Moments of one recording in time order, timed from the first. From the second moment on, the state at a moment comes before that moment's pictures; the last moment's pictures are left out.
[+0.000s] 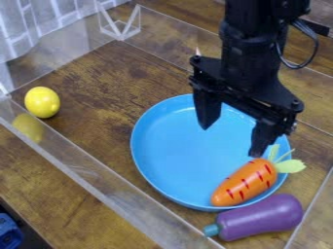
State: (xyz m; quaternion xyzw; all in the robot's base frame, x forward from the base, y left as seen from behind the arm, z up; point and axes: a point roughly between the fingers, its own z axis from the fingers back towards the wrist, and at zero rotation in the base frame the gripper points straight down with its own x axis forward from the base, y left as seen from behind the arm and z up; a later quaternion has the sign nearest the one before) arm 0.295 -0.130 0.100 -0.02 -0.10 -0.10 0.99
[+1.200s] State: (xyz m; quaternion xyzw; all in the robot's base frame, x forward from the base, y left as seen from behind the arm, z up) arm 0.302 -0.142 0.025 -0.02 -0.10 -0.11 0.99
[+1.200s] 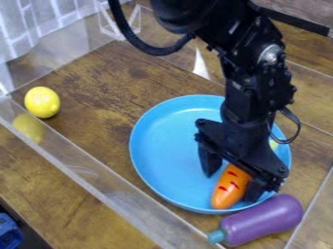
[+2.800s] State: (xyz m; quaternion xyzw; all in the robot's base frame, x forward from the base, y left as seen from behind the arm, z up) arm 0.303 -0.128 0.071 0.00 -0.07 -0.11 0.99
